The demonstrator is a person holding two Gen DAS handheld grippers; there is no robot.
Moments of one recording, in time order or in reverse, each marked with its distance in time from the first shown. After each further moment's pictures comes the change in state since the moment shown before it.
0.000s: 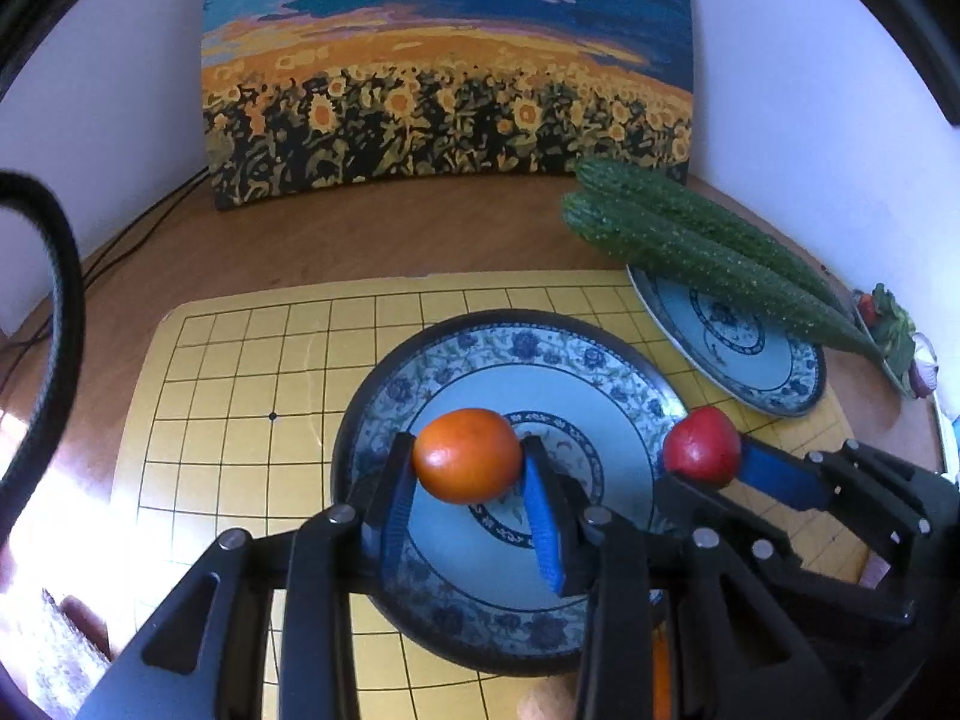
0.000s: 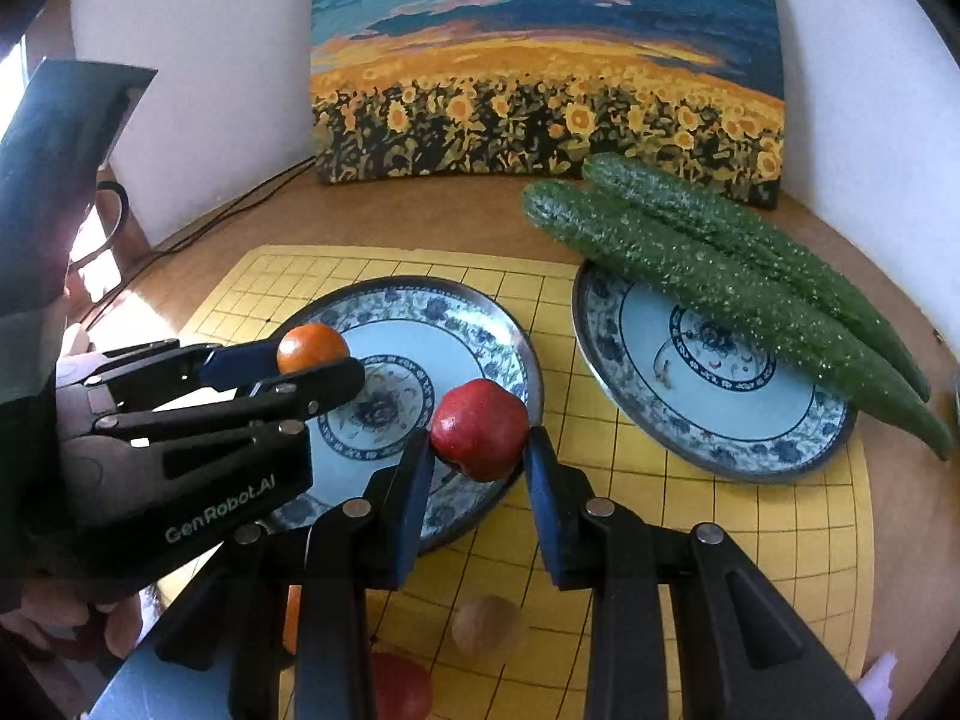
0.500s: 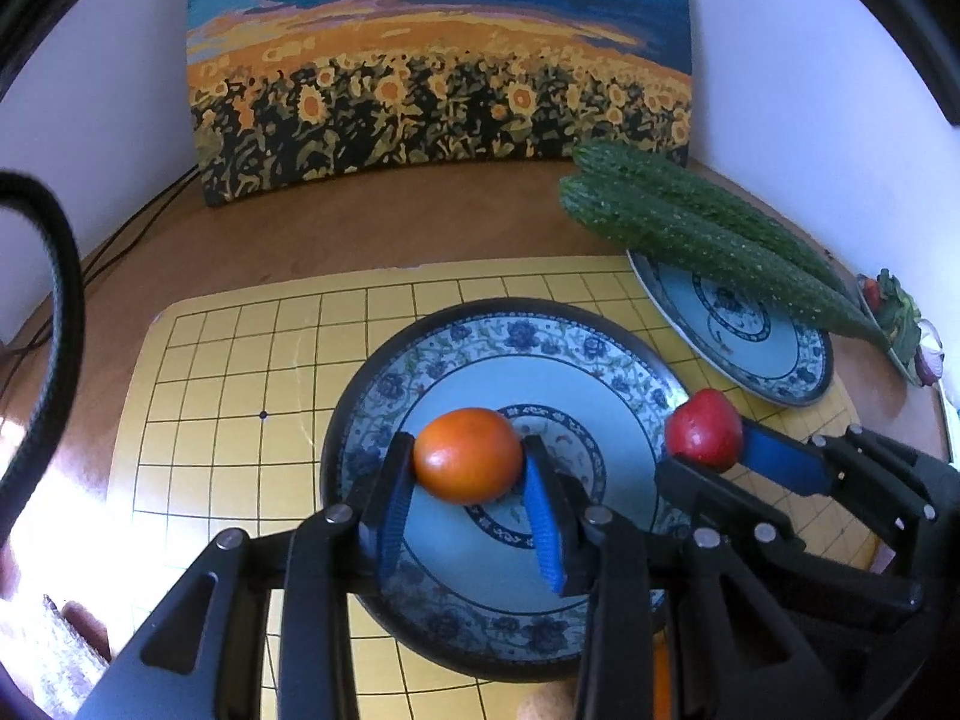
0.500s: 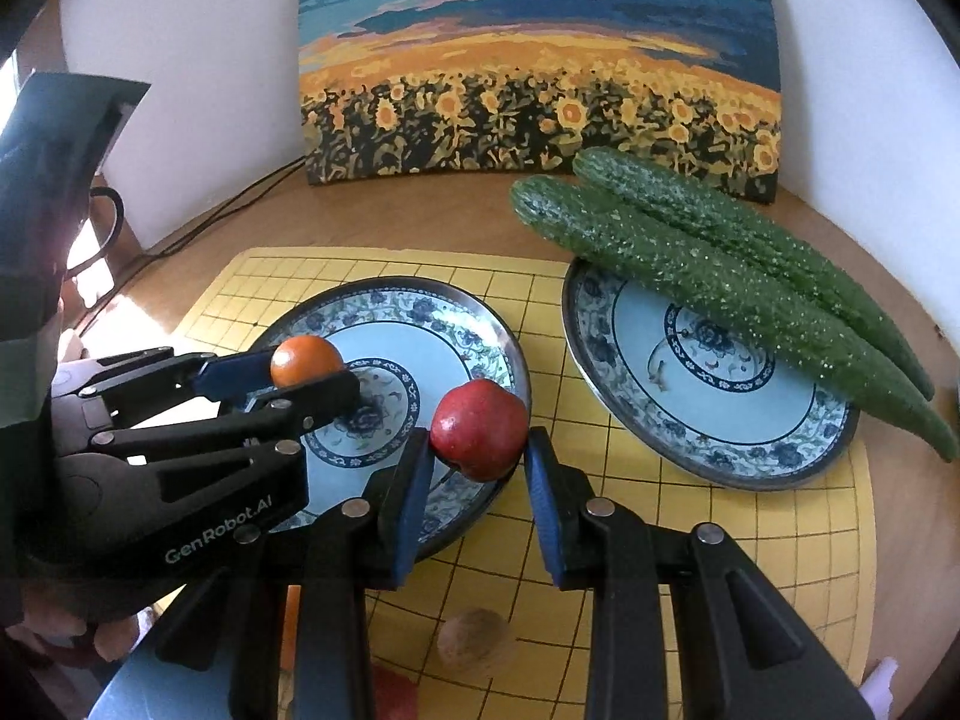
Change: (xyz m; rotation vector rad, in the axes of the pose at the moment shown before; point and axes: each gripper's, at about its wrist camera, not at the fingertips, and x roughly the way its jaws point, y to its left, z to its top) left arm 0.006 -0.004 0.002 0.019 0.031 0.011; right arm 0.007 -0.006 0.001 0.016 0.013 -0.001
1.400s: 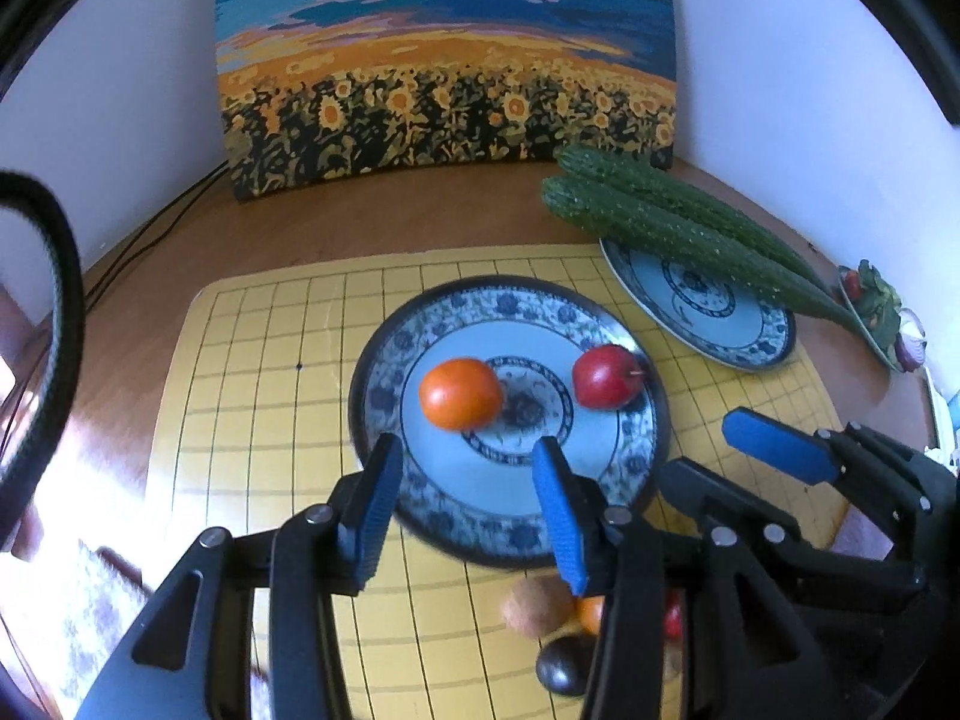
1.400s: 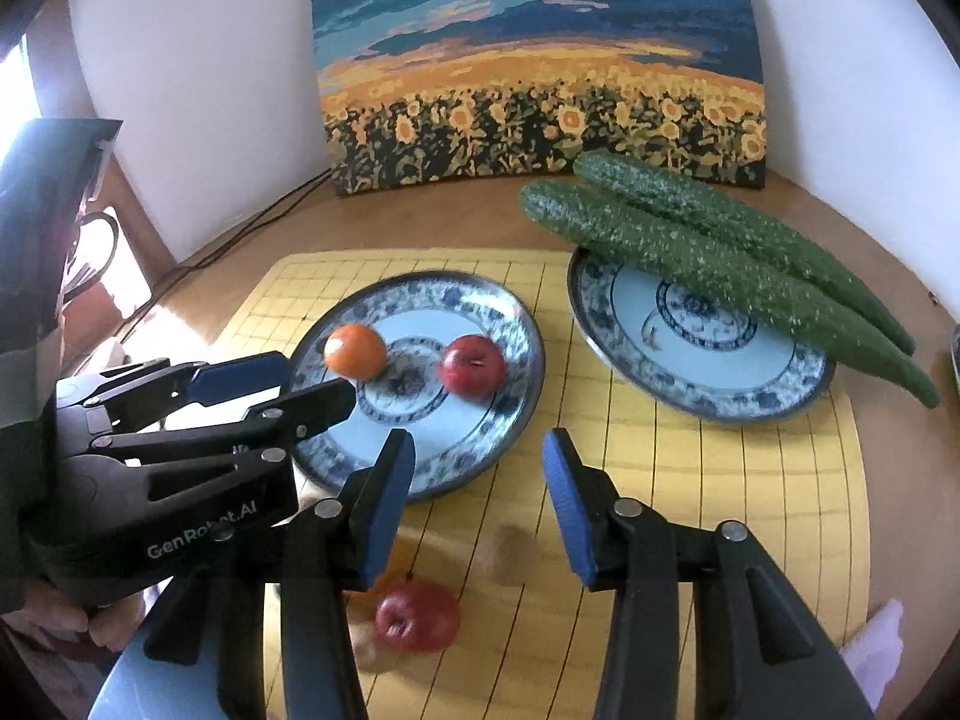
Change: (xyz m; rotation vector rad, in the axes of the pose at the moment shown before) left arm -0.045 -0.006 -0.021 -0.010 0.007 0.014; right arm -0.038 0.005 -0.015 0.045 0.003 0.058
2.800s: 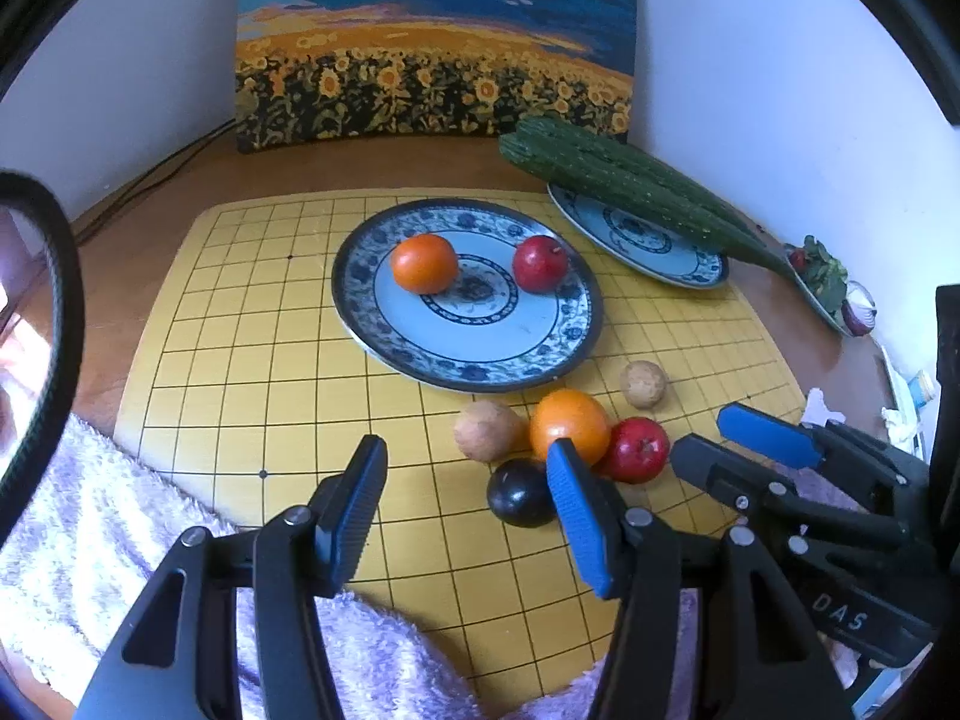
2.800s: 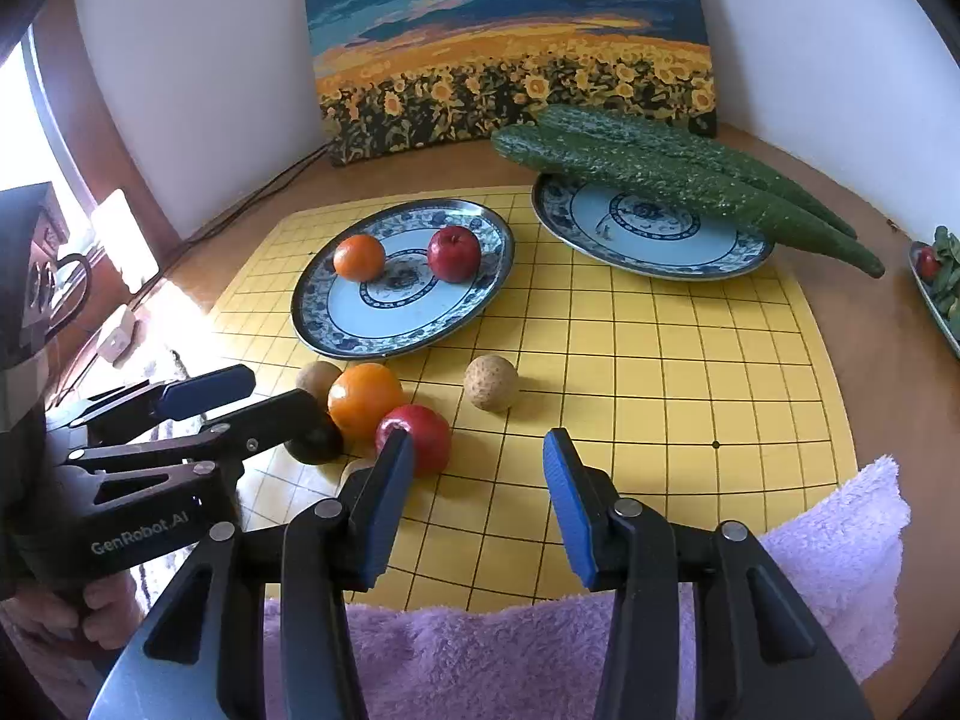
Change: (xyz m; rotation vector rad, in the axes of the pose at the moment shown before) left arm -0.032 0.001 -0.064 -0.022 -0.018 -0.105; right arm -0.037 -0.001 -0.055 0.058 0.013 -0.019
